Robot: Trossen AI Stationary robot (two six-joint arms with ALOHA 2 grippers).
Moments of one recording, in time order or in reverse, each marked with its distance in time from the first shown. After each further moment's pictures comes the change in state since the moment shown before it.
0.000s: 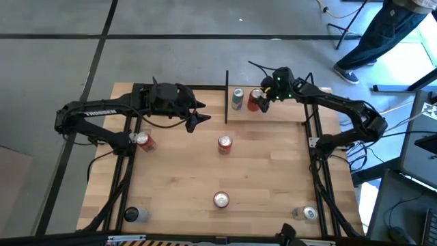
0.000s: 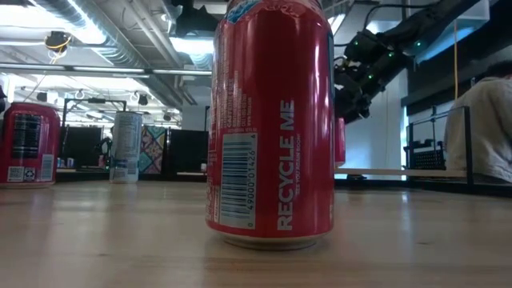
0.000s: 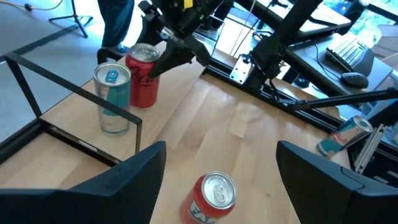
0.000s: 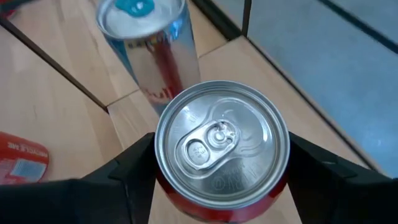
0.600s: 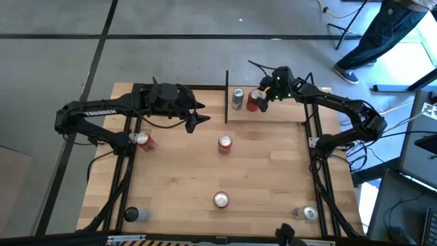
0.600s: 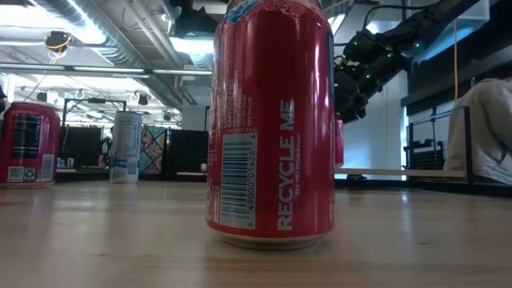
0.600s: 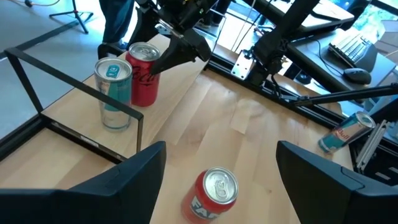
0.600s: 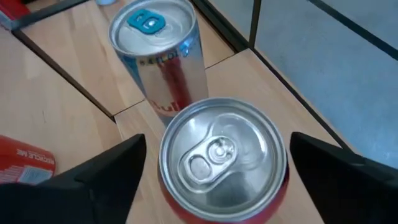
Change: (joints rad) left arm 0.000 0.000 0.000 -0.017 0.000 0.001; right arm 0.001 0.011 0.001 0.036 -0.027 -0.005
